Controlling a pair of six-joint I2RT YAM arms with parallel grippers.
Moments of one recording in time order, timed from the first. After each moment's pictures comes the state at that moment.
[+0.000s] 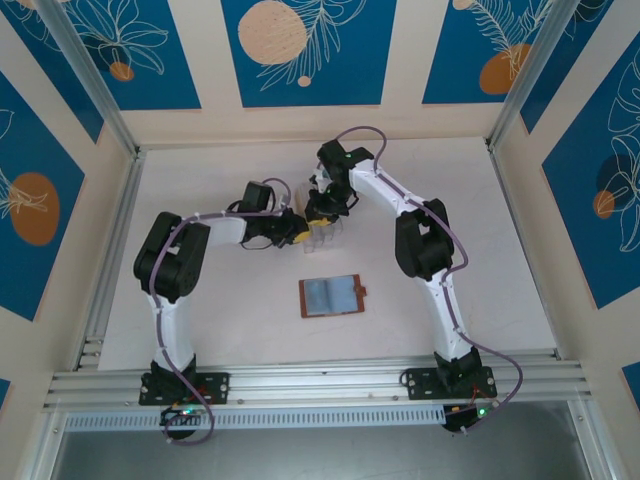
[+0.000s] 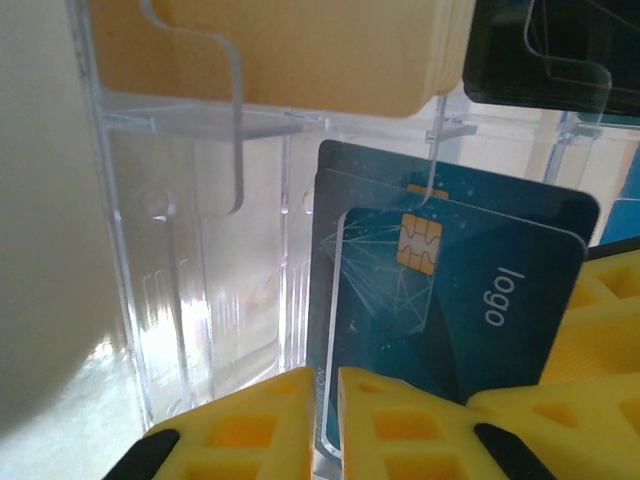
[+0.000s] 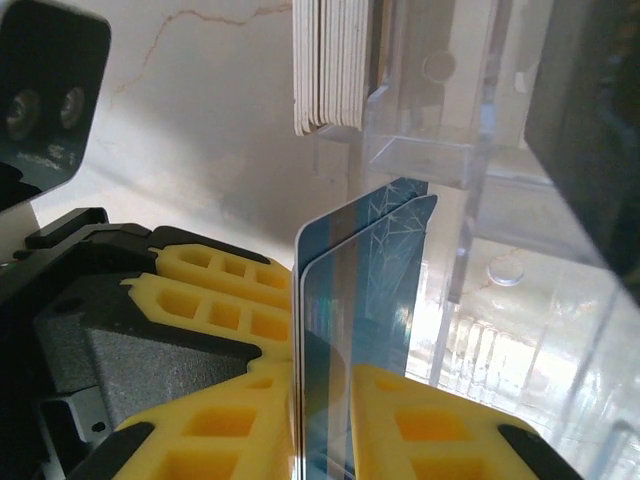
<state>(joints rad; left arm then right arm) -0.39 2.02 1.18 0.02 0.75 -0.94 0.51 2.34 2.11 -1.13 -0.48 0.35</state>
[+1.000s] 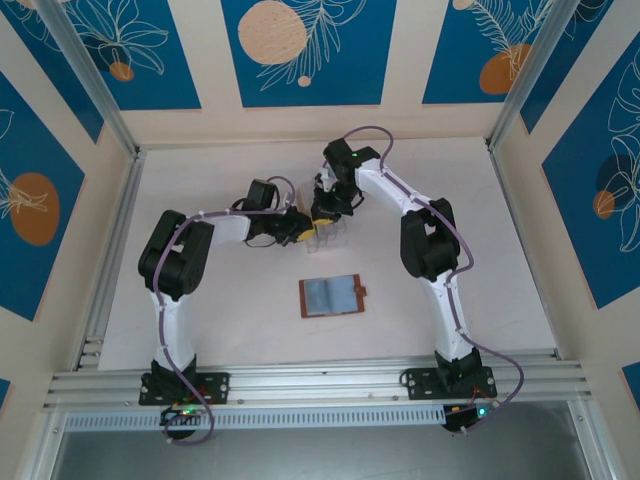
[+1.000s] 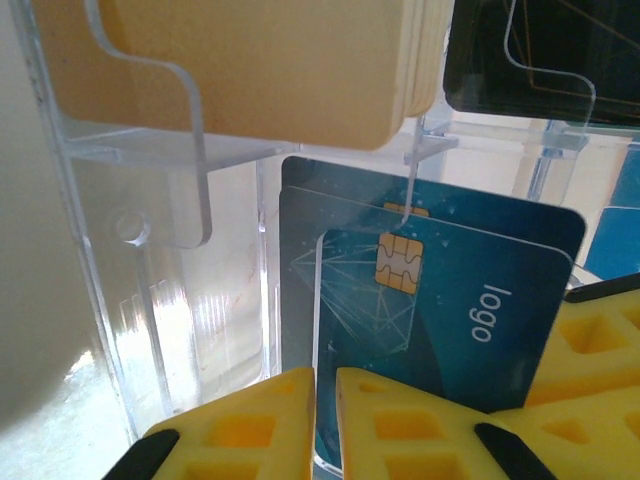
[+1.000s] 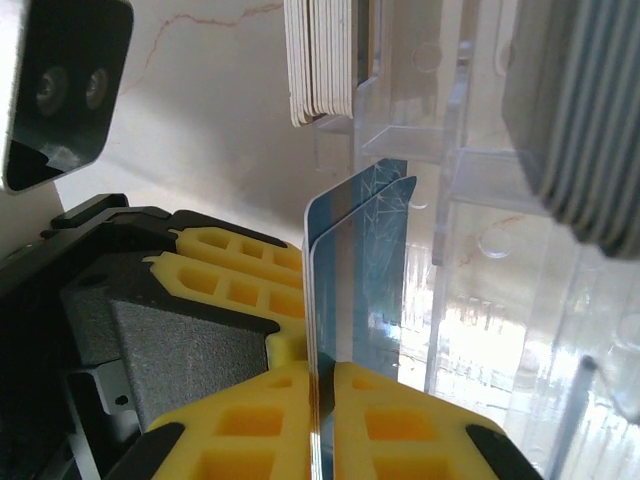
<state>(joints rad) -0.41 2.05 1.21 0.02 0.76 -0.95 0.48 2.29 2.05 -1.11 -0.49 0.37</state>
